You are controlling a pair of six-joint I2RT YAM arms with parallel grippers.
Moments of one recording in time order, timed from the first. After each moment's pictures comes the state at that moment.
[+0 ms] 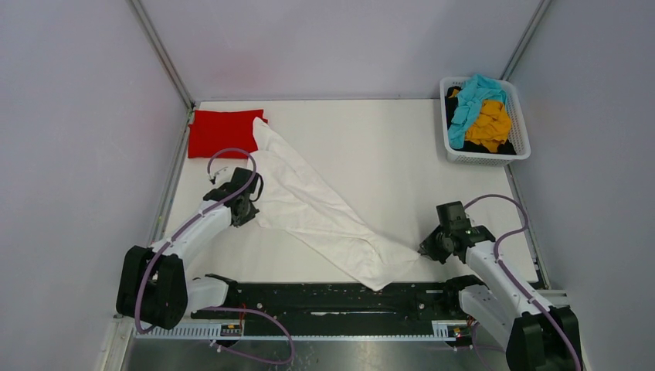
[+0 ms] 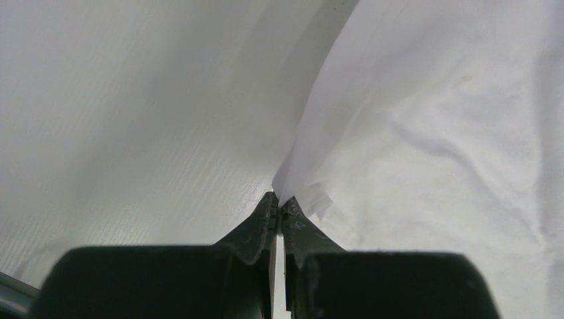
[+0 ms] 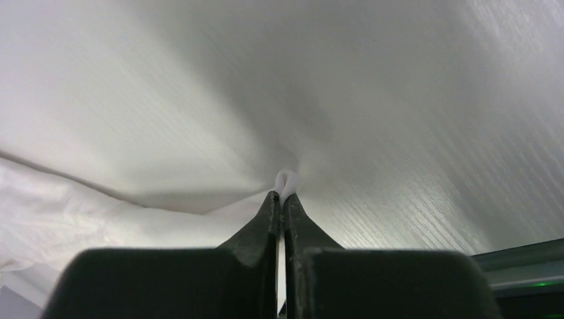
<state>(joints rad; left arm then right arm) -0.27 1.23 0.71 -0.63 -0.41 -0.82 0.21 0.89 0.39 -0.72 -0.01 1.01</state>
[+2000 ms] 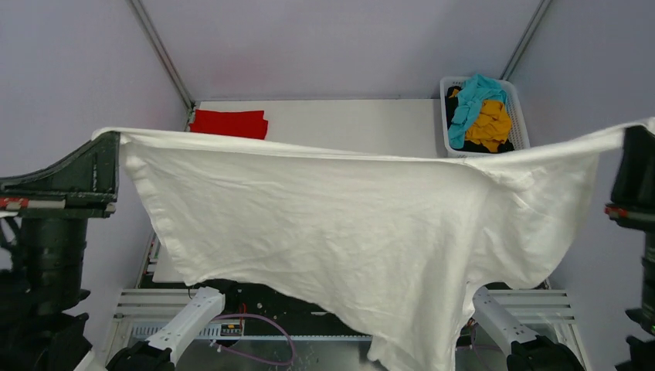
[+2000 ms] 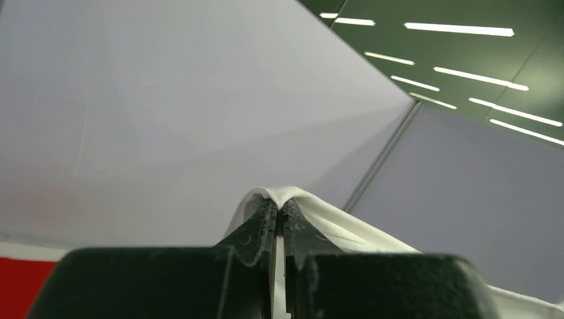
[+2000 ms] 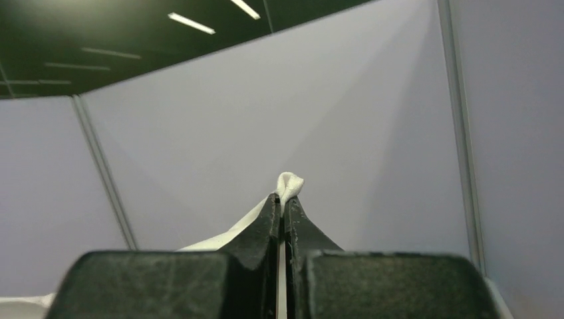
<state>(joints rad) -0.27 0.76 2.03 -0.72 -0.10 -0.57 0.22 0.85 2.27 -0.77 0.14 0.21</state>
